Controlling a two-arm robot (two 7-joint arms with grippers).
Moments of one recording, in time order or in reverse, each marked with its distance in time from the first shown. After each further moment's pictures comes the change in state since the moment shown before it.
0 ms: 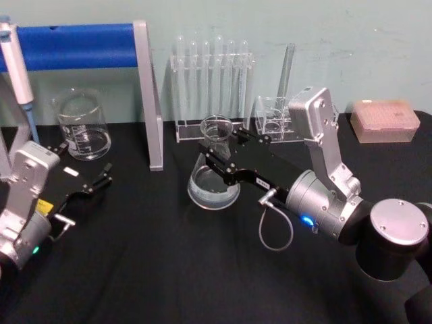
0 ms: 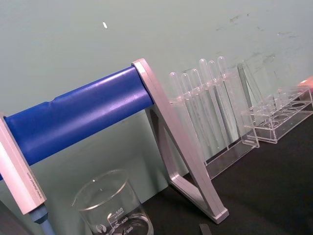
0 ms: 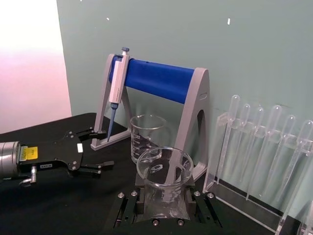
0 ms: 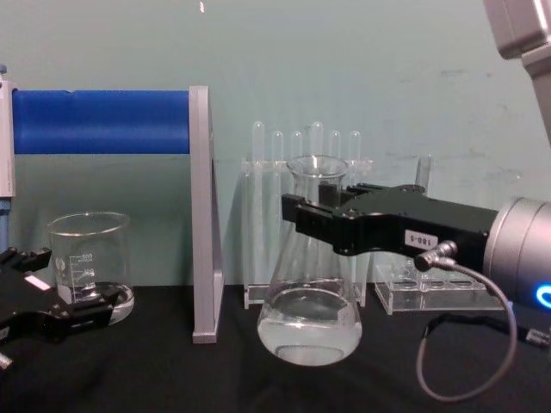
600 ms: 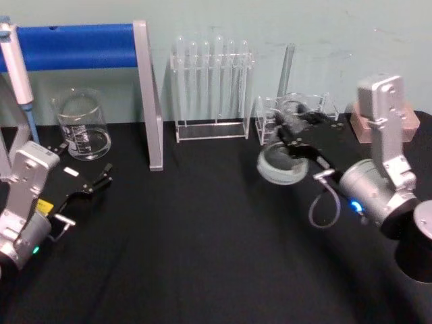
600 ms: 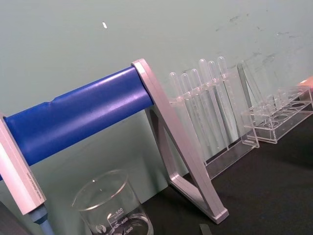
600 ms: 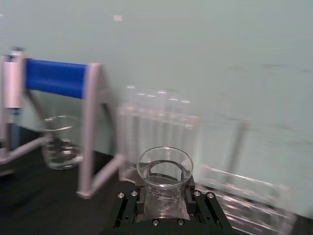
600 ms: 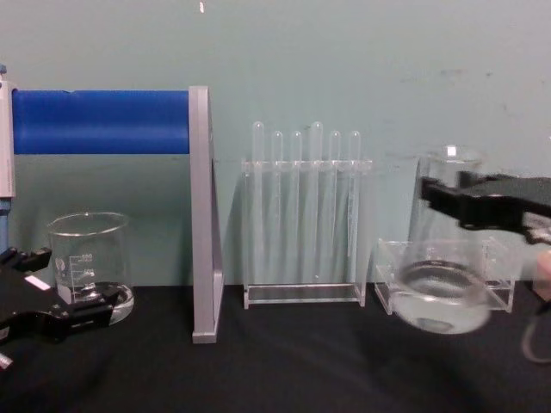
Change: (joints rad) left arm 0.000 0.000 0.000 0.000 0.000 0.000 0.000; right arm -0.062 0.002 0.152 -0.025 -0.010 0.022 -0.212
